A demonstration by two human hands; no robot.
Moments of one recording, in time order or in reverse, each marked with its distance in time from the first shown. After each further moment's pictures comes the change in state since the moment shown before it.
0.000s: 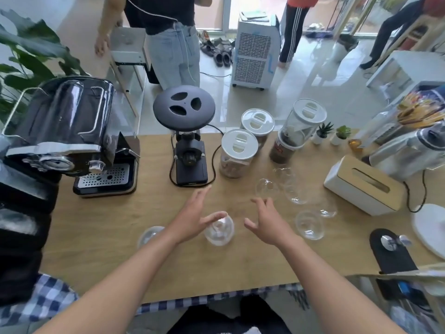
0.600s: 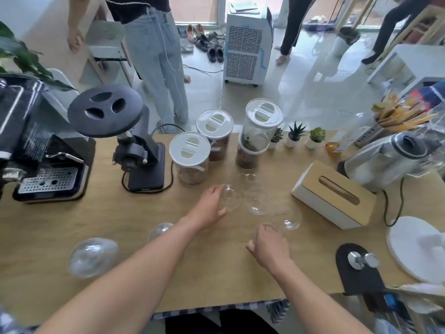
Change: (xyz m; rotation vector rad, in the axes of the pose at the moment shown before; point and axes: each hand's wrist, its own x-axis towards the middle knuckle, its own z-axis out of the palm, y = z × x) left_hand 0.145 0.100 0.148 0.228 -0.070 -0.055; right_hand 0.008 0.146 -0.038 -0.308 -0.107 0.193
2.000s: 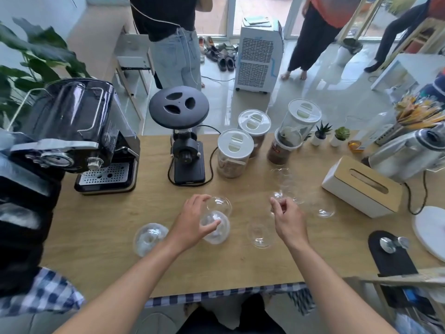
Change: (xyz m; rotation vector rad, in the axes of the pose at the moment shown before) left_hand -0.166 -0.128 -0.078 -0.104 0.285 0.103; right_hand -0.044 -0.100 -0.012 0.844 0.463 0.078
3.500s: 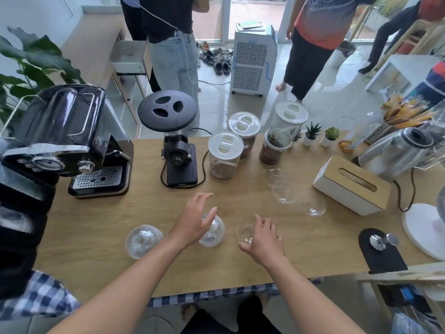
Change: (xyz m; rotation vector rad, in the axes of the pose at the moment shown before) left_hand 0.016 0.026 0.018 0.006 -0.042 0.000; right_hand -0.033 0.039 0.038 -0.675 -0.398 -0.078
